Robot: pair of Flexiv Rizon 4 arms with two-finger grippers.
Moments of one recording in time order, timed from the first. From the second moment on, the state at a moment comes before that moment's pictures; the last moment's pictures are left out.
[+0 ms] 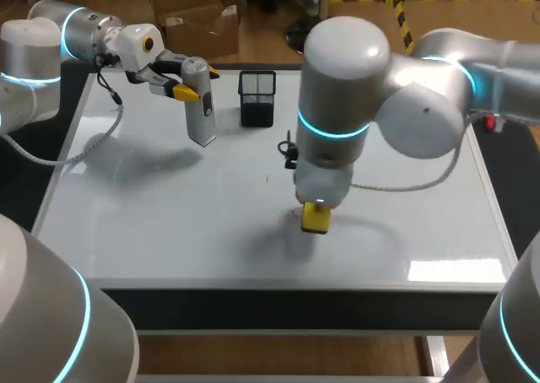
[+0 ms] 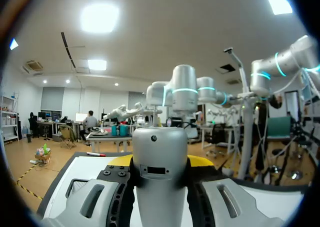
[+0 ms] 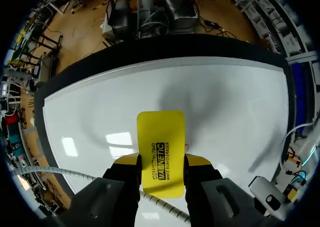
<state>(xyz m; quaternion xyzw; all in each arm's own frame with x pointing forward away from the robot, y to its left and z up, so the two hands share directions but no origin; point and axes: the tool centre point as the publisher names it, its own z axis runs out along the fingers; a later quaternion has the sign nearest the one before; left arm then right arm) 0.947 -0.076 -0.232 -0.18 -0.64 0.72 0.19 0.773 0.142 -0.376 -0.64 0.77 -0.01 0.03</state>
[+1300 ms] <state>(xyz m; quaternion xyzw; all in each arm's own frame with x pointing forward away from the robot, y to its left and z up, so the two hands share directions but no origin) 0.947 -0.076 -0.232 -0.18 -0.64 0.72 0.19 0.789 0.172 -0.422 -0.67 0.74 0.01 -0.01</state>
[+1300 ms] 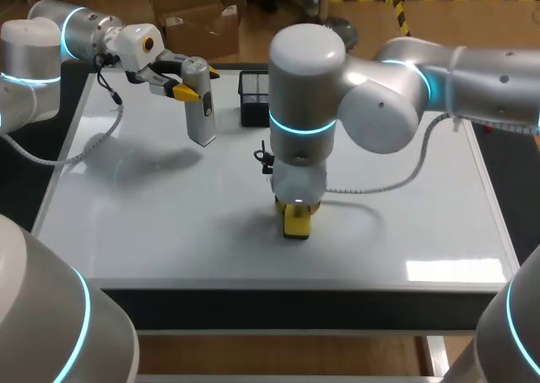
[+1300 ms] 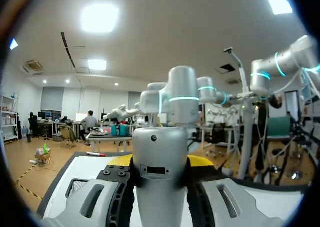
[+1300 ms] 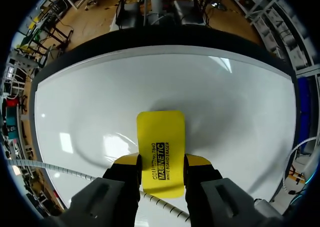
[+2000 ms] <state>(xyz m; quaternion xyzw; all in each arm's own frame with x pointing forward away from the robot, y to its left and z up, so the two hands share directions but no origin) 0.947 -0.076 -0.232 -0.18 -0.64 0.72 0.19 0.791 0.125 -0.429 -0.63 0.78 0.01 -0.04</state>
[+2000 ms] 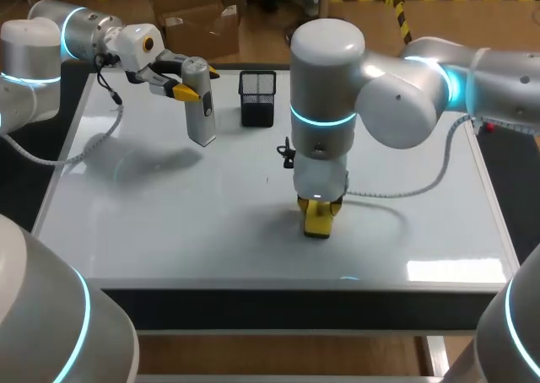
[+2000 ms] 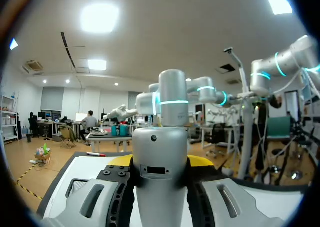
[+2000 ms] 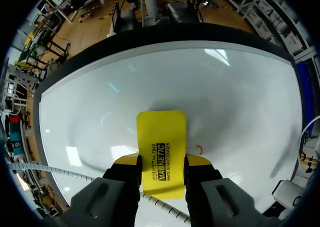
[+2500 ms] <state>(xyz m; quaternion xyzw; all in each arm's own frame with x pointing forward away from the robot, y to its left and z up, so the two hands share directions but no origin) 0.947 -0.076 -0.232 -0.18 -0.64 0.72 0.19 0.794 0.121 -0.406 -0.64 0.77 0.00 -0.01</state>
